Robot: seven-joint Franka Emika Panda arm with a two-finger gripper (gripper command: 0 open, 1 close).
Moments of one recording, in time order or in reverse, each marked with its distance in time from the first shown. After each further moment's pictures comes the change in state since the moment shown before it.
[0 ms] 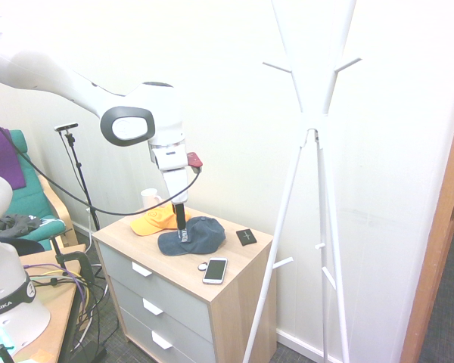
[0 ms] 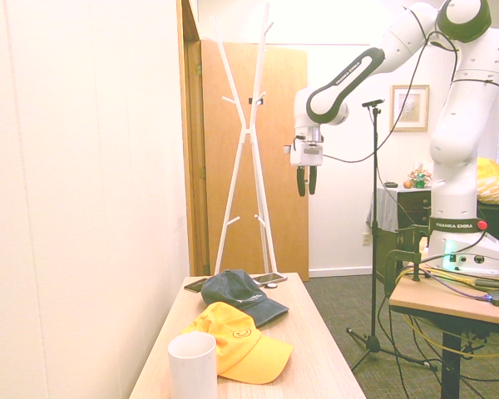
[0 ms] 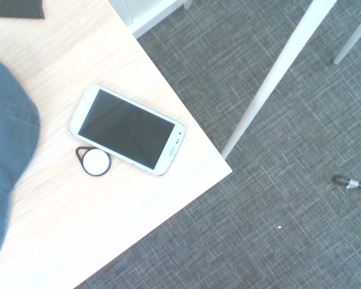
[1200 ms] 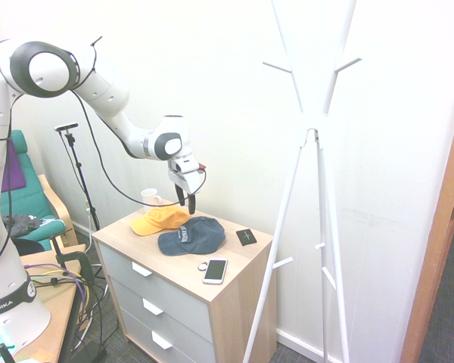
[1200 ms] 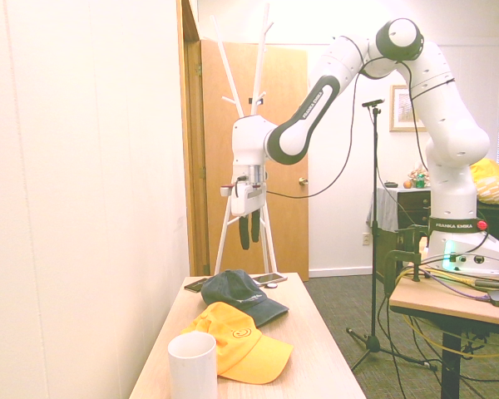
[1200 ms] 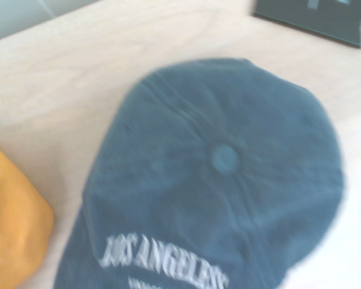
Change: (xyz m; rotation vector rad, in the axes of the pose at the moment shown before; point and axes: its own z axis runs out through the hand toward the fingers) arm -0.165 -0.258 0.133 0.011 0.025 -0.268
